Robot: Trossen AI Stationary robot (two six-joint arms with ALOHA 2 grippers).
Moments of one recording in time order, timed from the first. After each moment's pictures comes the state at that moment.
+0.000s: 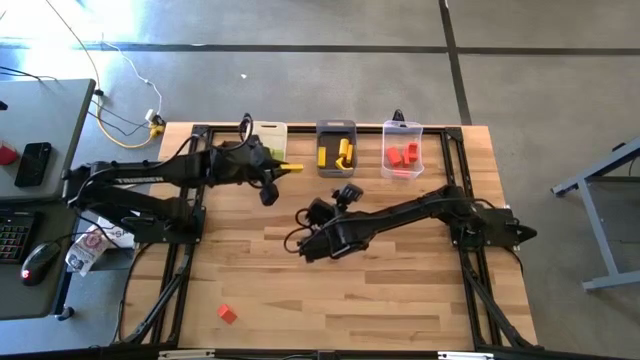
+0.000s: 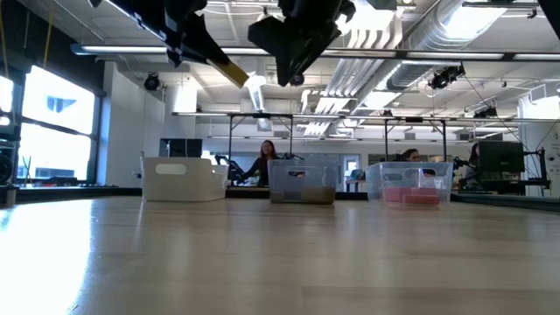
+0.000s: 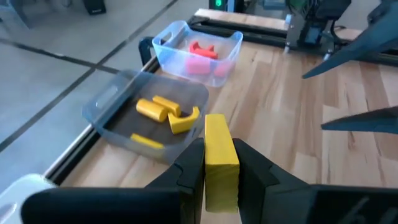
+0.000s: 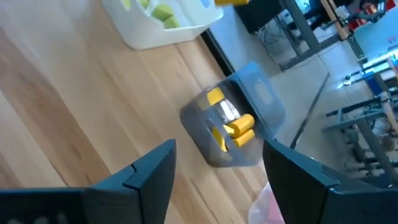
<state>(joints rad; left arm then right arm) 0.31 1.07 0.83 -0.25 -0.19 -0.05 0.27 2.17 2.02 -1.34 0.99 0.69</state>
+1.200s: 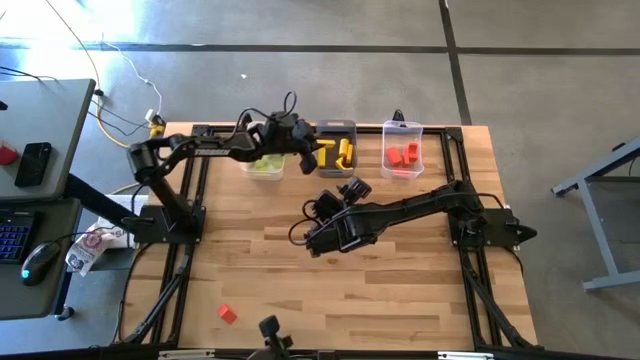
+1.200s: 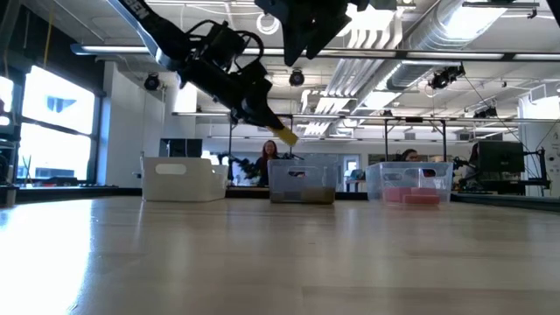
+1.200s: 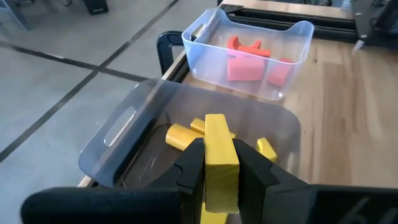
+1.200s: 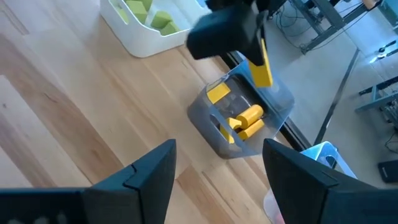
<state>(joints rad) 0.64 1.68 1.00 0.21 0.10 0.13 0.27 2.08 2.02 -1.36 0.92 0.79</state>
